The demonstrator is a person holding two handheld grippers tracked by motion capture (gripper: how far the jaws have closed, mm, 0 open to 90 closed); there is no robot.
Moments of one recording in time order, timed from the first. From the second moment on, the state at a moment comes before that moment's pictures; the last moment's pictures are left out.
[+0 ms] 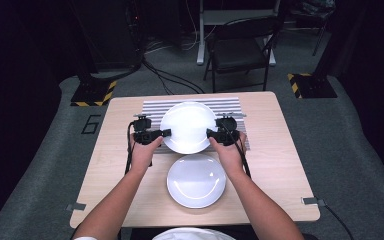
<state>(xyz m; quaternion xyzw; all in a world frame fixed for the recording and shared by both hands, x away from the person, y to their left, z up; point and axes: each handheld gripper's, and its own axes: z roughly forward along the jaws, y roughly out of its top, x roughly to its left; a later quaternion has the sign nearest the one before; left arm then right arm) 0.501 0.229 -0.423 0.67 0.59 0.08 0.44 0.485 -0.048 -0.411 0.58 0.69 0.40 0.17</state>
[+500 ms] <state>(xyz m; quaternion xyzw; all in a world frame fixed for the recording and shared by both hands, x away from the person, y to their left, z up) 0.508 0.231 -0.416 0.67 0.59 0.08 0.44 0.491 -0.047 -0.400 0.58 0.69 0.40 0.17</state>
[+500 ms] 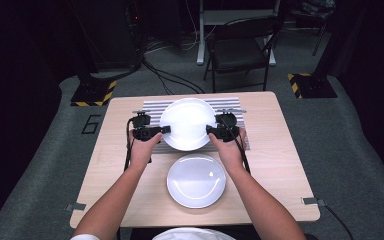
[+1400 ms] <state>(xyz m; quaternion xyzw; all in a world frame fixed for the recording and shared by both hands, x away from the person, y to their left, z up) 0.536 0.225 -0.414 0.68 0.59 0.09 0.42 0.521 -0.047 -0.406 0.59 0.68 0.40 0.17</state>
